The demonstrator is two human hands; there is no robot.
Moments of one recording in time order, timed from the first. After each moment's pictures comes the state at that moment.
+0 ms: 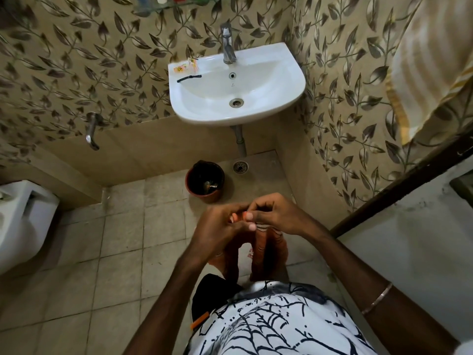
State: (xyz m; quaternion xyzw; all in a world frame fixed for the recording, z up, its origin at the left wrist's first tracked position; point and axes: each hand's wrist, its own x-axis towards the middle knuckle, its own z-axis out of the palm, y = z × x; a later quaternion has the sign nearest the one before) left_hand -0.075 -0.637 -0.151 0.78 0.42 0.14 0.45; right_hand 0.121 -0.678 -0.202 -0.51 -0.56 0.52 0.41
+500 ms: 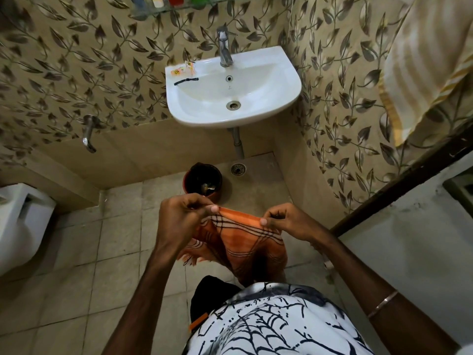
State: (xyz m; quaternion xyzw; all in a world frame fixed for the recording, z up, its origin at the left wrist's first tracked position) left_hand -0.105 -0.611 -0.139 0.76 0.49 0.25 0.35; right_hand 0.149 -0.701 -0.224 -0.54 -0.51 0.54 0.40
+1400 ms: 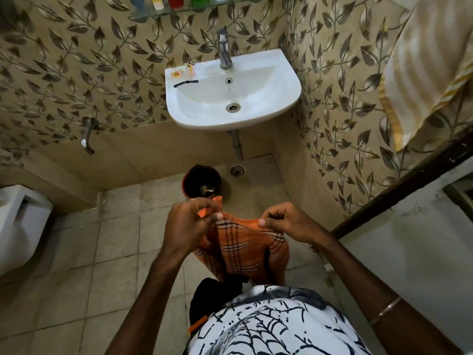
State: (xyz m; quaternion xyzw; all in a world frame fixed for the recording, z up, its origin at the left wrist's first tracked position) left_hand -0.098 -0.610 -0.146 0.79 0.48 0.21 0.32; right_hand 0.149 -0.696 -0.215 -0.53 -0.53 0.52 0.41
